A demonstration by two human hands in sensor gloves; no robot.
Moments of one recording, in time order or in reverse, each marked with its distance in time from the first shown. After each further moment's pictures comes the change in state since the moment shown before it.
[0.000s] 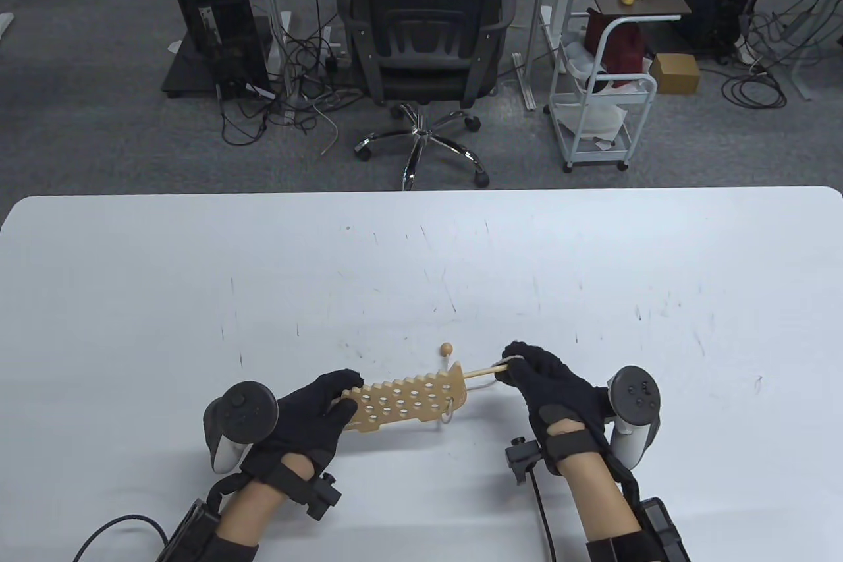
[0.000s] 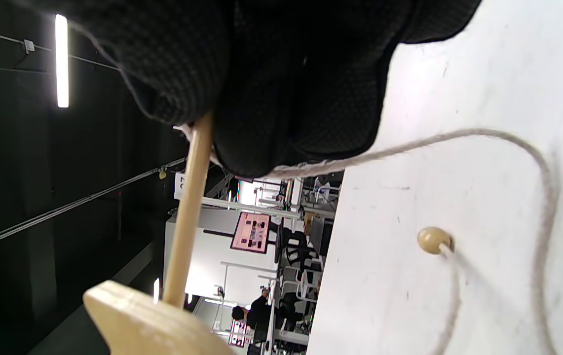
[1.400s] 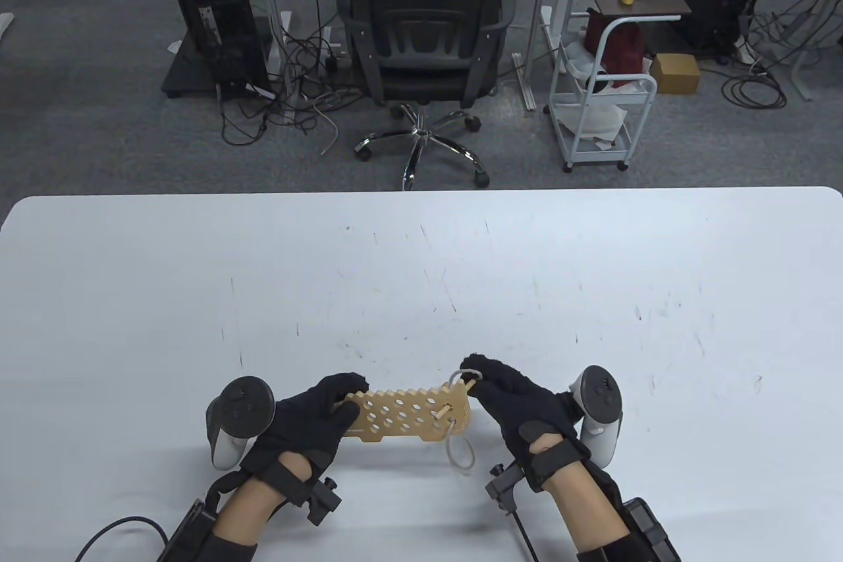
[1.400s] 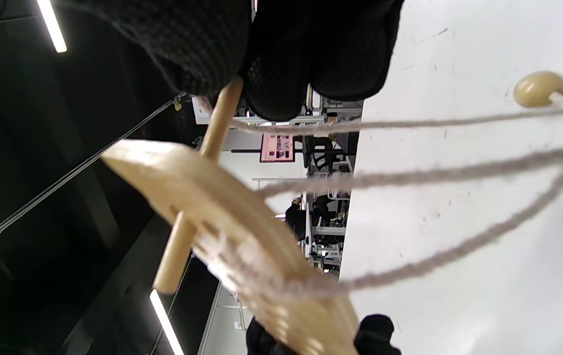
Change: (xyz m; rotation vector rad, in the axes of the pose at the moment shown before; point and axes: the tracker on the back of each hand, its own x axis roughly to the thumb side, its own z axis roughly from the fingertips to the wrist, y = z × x) left_hand -0.001 -0.001 -0.002 -0.061 0.018 0.119; right_hand 0.001 0.045 0.010 0.312 -0.007 -0.166
